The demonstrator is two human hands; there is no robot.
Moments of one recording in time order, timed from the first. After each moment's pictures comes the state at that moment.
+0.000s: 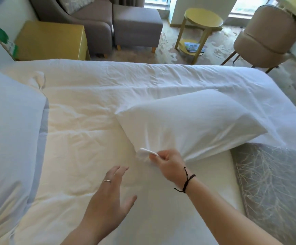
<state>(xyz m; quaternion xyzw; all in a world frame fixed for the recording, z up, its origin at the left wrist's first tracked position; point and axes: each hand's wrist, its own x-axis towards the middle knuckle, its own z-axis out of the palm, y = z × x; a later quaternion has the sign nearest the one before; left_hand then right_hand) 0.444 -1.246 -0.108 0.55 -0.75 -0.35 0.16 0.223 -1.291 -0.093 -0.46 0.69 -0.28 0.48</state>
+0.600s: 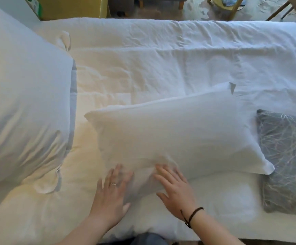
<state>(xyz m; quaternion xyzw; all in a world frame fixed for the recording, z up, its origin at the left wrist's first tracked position) 0.519 -1.129 -0.150 0.54 -0.79 -0.22 -0.17 0.271 -1.106 -0.174 -0.76 0.59 -0.04 0.25</state>
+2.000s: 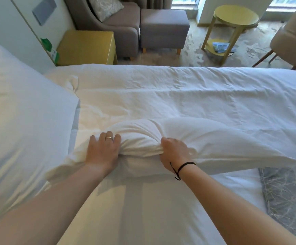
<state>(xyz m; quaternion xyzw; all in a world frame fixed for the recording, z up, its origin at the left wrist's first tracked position) 0.476 -1.369 -0.087 0.59 -0.80 0.08 -0.12 0.243 -1.355 -0.090 -0.72 0.67 0.00 0.16</state>
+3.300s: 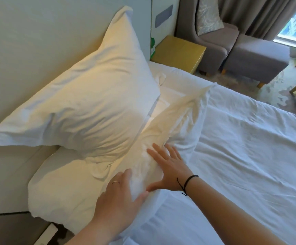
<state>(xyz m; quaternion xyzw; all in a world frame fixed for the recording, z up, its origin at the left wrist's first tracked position) 0.576 -1.126 -0.026 0.84 -0.48 -0.25 0.09 0.427 -1.293 -0.068 -0.91 0.33 0.07 0.24</state>
